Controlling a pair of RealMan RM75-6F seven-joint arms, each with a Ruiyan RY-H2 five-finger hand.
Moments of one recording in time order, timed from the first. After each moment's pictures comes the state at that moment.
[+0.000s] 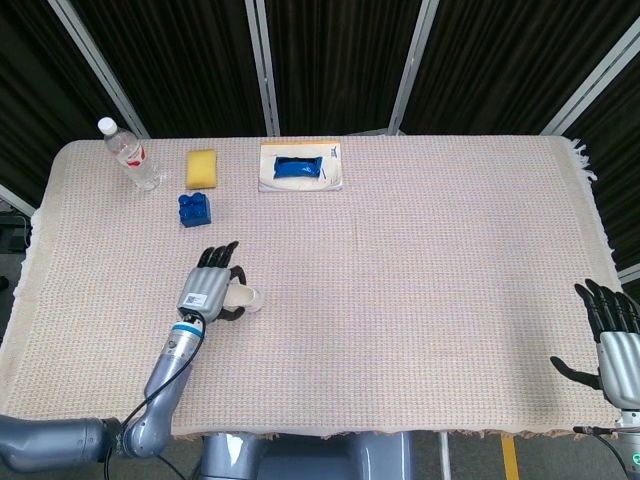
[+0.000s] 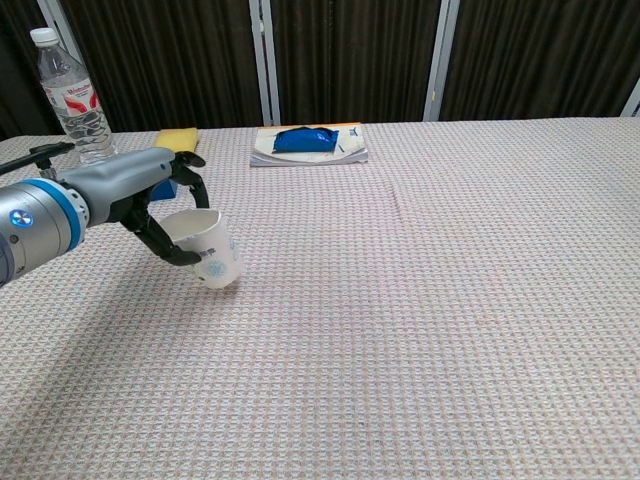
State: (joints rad) left arm -0.69 -1.63 -0.23 -1.71 0.80 1.18 0.61; right arm 0.05 -1.07 0.08 -1.61 -1.49 1.51 0.10
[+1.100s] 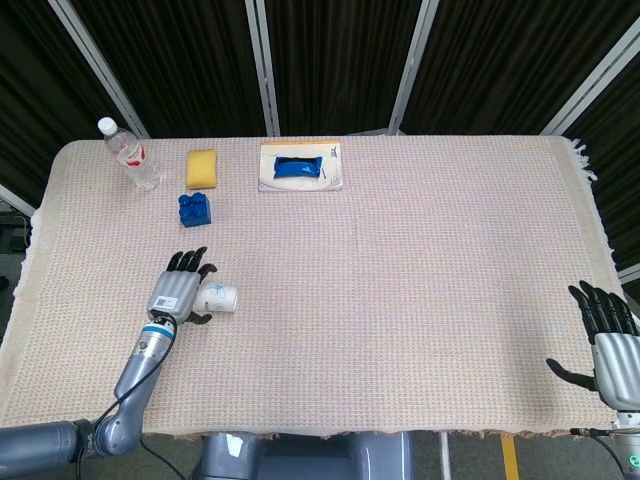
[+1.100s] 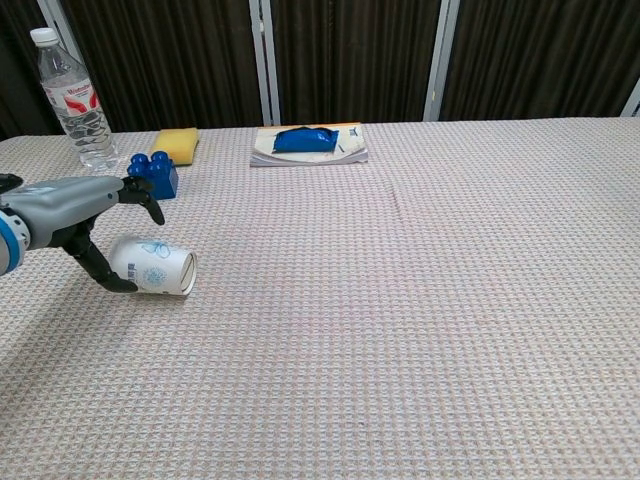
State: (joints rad) left arm -0.65 -1.56 -0.15 -1.62 0.83 1.13 0.63; right arm 0.05 -1.06 0.07 -1.62 -1.51 1.51 0.09
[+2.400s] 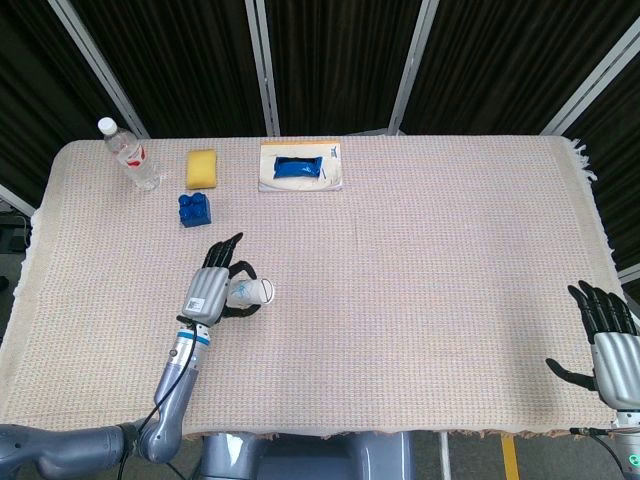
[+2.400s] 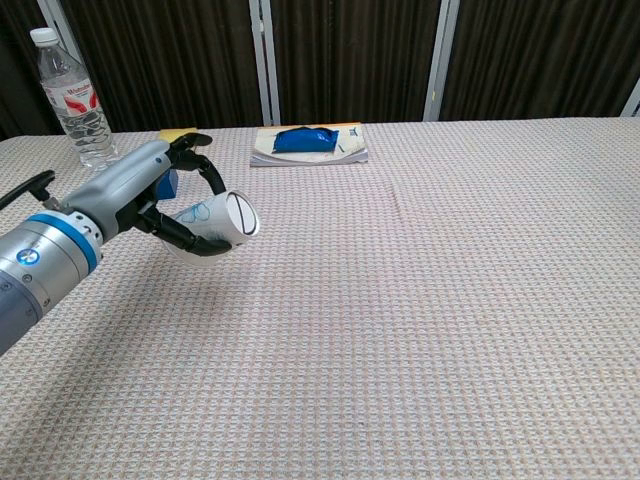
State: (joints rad) left arm -0.62 -1.81 -0.17 -1.42 1.14 1.28 0.12; right arm 0.05 -1.07 0.07 -1.62 -1.51 1.50 0.09
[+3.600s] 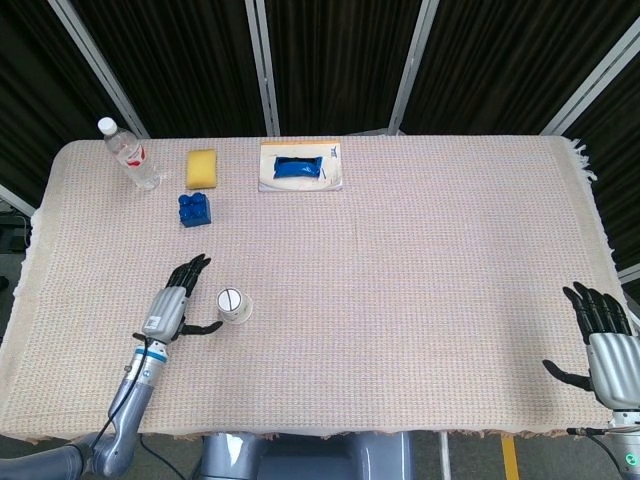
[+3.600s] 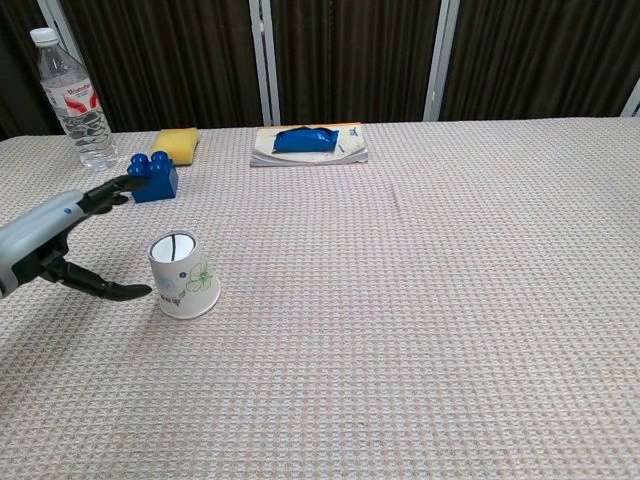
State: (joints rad) left arm -0.45 -1.72 -0.08 -1.26 1.35 1.24 -0.22; right arm 0.06 -1.07 0.06 -1.62 -1.51 1.49 0.08
